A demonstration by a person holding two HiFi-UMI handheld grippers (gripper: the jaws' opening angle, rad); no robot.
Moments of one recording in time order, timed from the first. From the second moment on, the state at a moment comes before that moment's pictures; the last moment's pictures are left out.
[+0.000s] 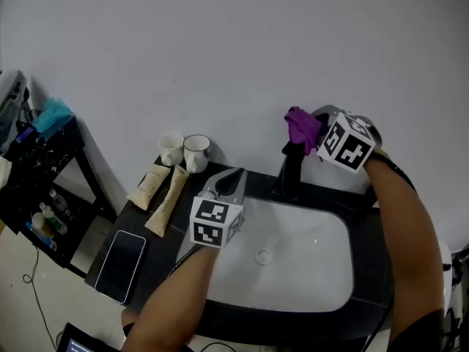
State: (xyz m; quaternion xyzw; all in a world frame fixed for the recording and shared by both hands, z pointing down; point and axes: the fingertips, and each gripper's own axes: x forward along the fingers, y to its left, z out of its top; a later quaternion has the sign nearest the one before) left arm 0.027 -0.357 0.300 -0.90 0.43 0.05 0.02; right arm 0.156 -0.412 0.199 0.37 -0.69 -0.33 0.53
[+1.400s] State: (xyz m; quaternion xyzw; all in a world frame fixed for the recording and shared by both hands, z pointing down) left arm 0.033 -0.358 0.309 -0.91 0.42 0.04 0.00; right arm 0.108 -0.367 0.214 0.25 -0.71 -0.37 0.54
